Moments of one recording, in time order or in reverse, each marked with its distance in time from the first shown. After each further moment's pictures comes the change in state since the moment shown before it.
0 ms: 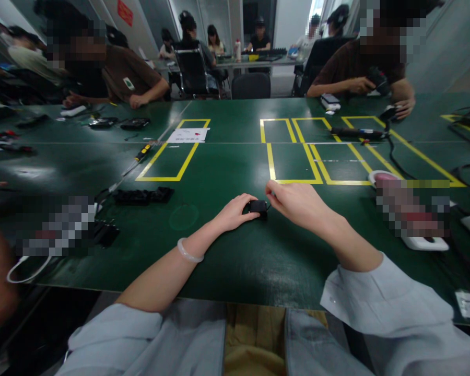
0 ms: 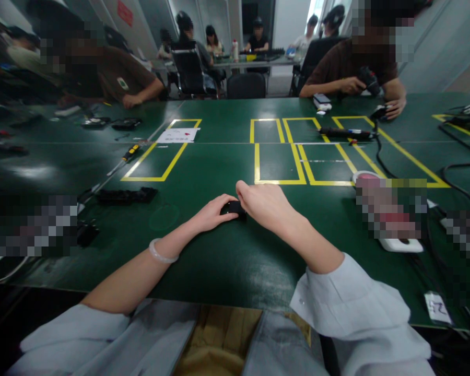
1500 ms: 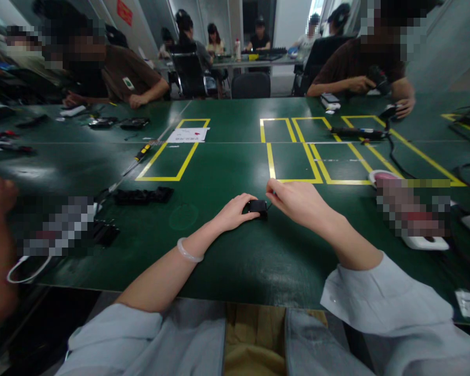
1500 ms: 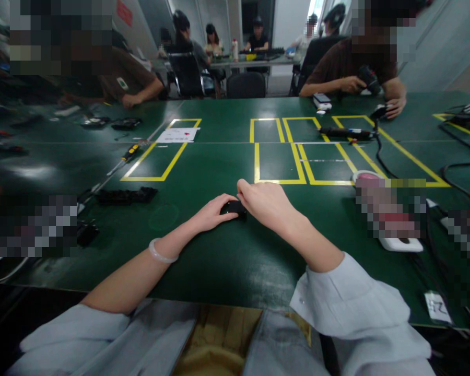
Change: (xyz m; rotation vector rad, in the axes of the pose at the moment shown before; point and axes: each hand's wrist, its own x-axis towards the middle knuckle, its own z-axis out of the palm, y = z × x) left_hand 0.000 -0.003 0.002 0.014 0.013 0.027; right_hand 0.001 0.003 0.003 0.009 0.021 0.024
